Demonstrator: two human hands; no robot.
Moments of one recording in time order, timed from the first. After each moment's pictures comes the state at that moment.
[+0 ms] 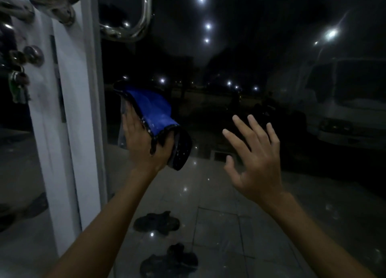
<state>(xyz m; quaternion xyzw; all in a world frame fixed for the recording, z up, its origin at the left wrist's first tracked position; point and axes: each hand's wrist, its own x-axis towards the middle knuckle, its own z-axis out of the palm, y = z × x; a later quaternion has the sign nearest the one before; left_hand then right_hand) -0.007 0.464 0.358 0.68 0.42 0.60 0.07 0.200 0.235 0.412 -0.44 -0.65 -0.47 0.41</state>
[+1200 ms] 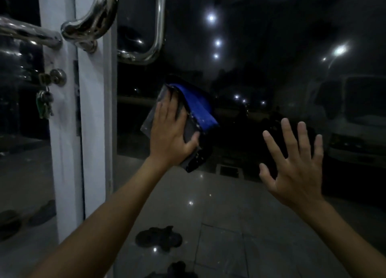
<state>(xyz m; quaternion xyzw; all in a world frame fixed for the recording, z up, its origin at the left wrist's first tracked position) 0.016 0.366 0.465 0.70 0.30 0.58 -0.30 0.269 0.228 0.434 -0.54 -0.55 -0.58 0.27</state>
